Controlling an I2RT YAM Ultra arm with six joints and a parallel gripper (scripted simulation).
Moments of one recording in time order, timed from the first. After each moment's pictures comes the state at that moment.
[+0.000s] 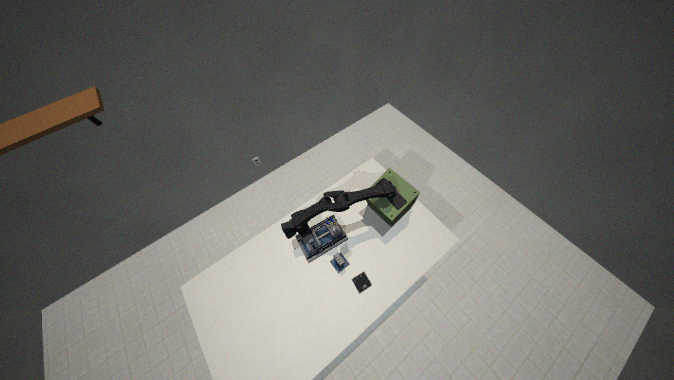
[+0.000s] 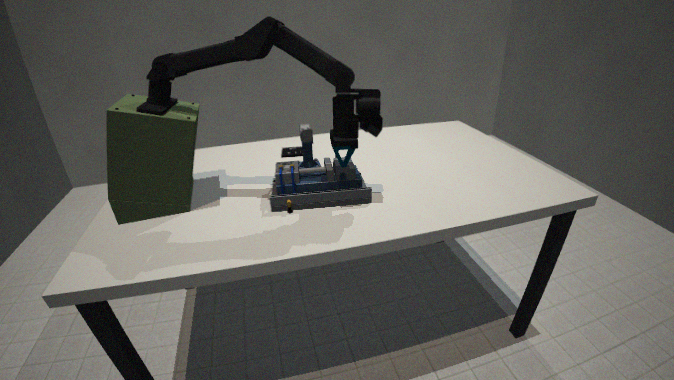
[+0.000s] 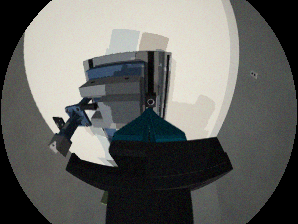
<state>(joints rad) -0.31 2.73 2.41 -0.99 -0.12 -0.21</state>
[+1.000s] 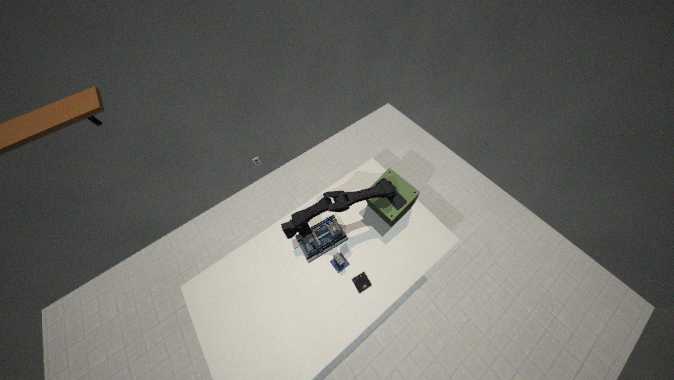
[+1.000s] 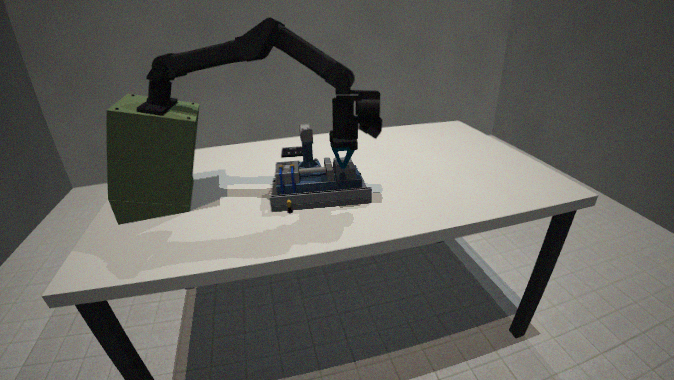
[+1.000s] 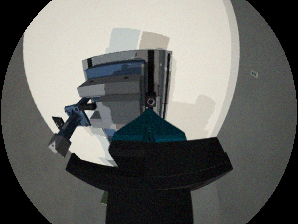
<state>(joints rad) -0.31 2.74 2.41 -0.99 -0.12 -0.21</state>
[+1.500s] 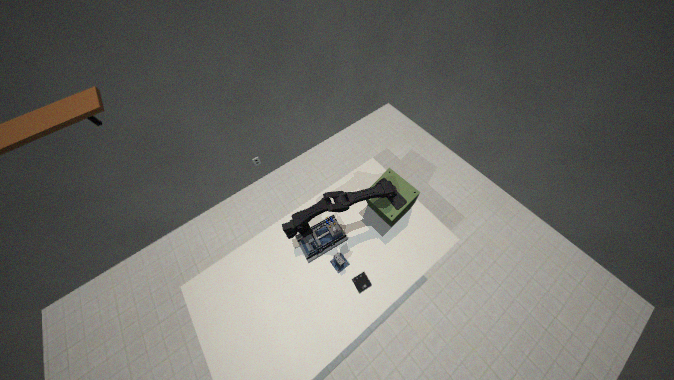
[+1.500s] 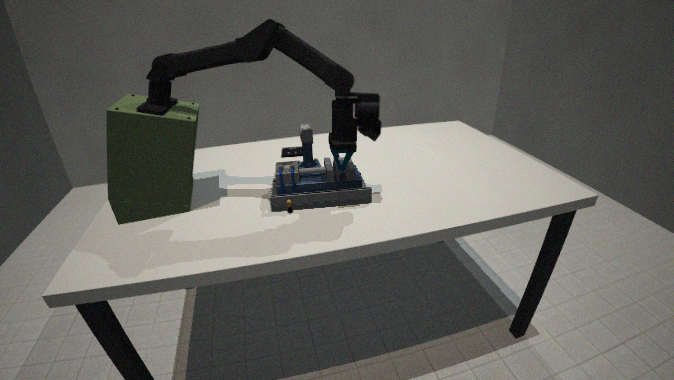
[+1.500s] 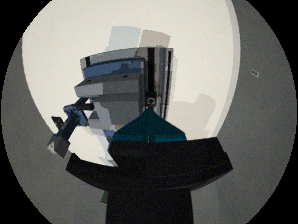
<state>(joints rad) -0.31 2.75 2.41 -0.99 -0.12 -0.21</state>
